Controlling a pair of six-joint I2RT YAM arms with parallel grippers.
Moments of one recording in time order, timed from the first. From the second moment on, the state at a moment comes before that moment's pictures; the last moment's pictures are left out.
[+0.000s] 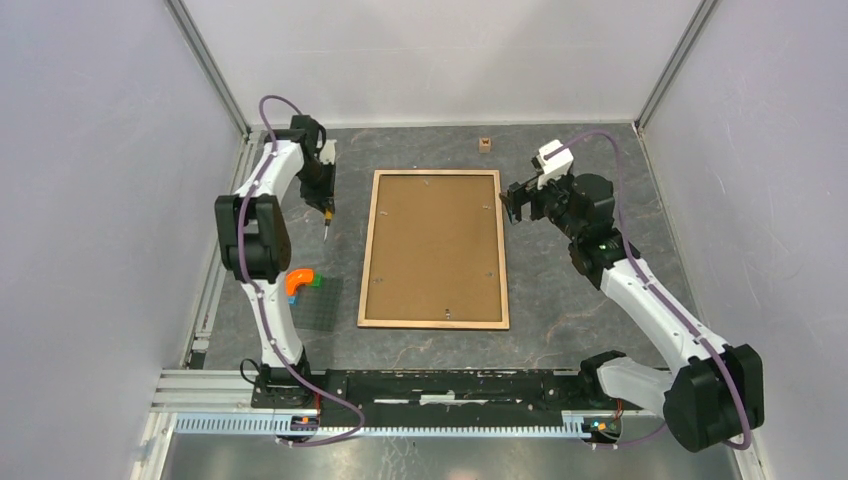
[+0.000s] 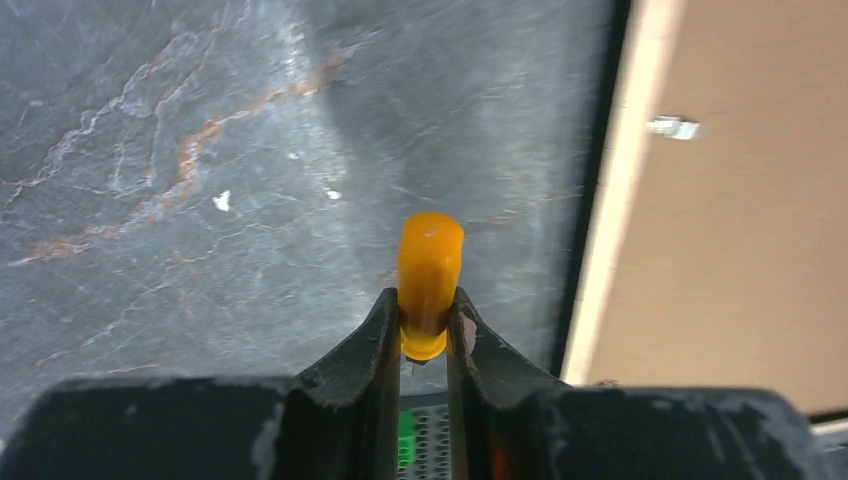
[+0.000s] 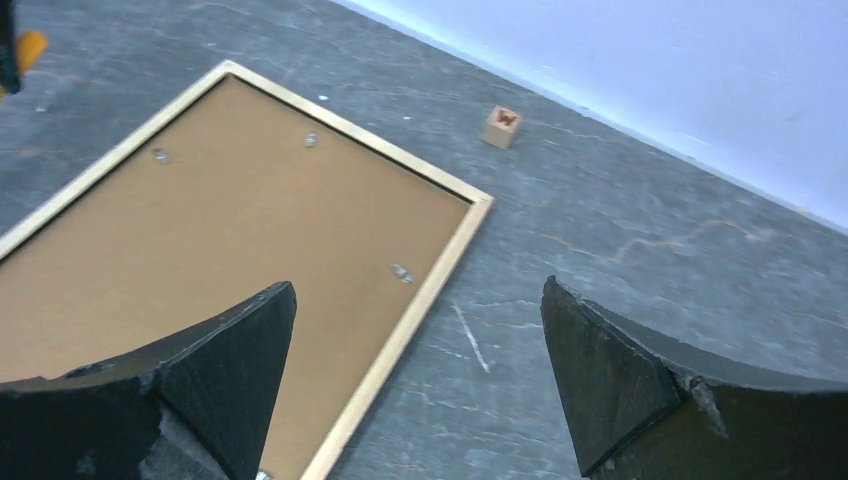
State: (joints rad) left arm -0.03 2.07 1.78 -1.02 0.14 0.03; right arm 0.32 1.13 0.80 0.13 -0.19 -0.13
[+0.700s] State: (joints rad) left arm -0.02 2.25 1.83 -1.10 -0.07 0.05; right arm 0.30 1.18 0.82 -0.02 -0.18 -0.22
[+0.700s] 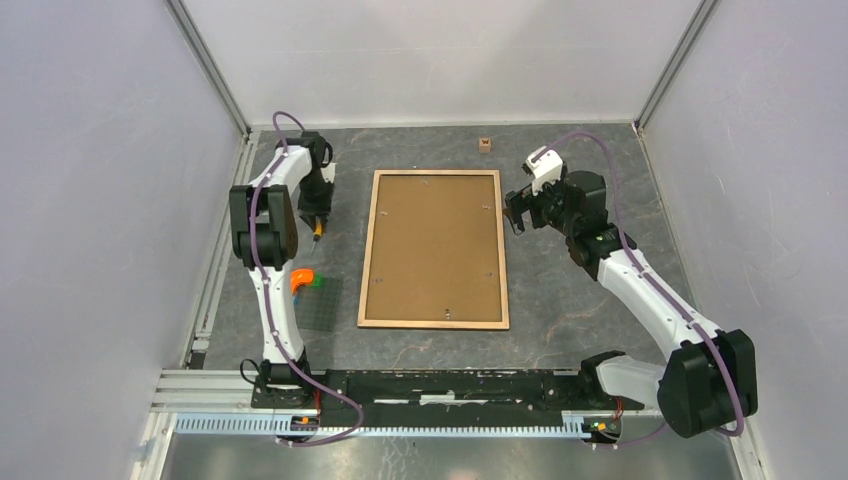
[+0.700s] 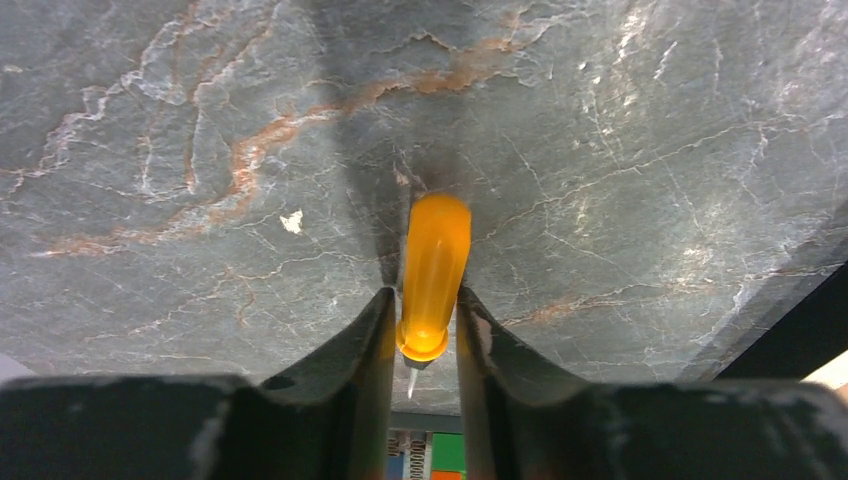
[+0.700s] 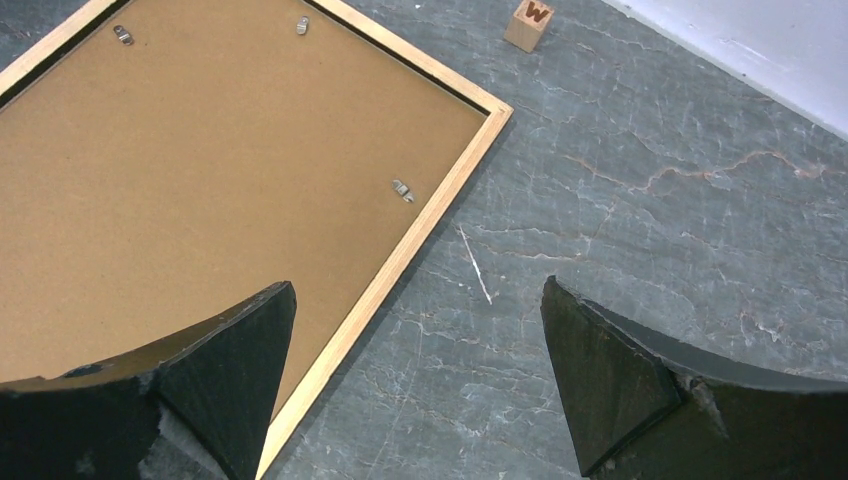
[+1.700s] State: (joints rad) left arm -0.01 1.54 1.83 -1.00 0.26 0.30; right arm 0.13 1.33 1.12 -0.33 -0.47 -0.22
